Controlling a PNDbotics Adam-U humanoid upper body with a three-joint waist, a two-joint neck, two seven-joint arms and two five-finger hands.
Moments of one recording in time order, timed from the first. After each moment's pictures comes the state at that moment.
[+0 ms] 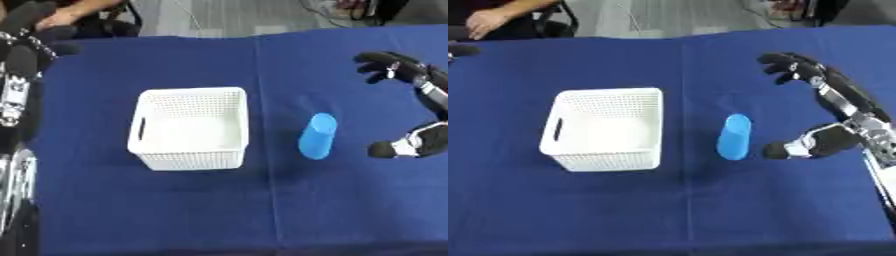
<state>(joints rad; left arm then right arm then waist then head) -0.14 0.24 0.22 -1.98 0.09 -0.35 -0.23 -0.40 -0.55 0.15 -1.73 0.31 -0.31 0.43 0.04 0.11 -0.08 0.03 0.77</state>
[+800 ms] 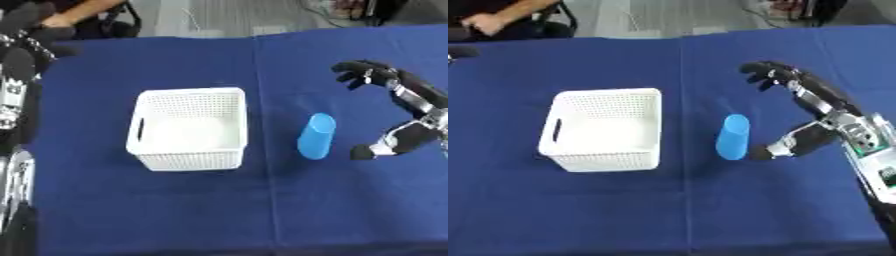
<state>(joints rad) -0.14 0.24 0.22 -1.98 0.10 -0.35 -0.24 -0.47 -0.55 0.22 -1.62 0.32 -0.36 0.46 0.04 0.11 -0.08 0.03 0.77</state>
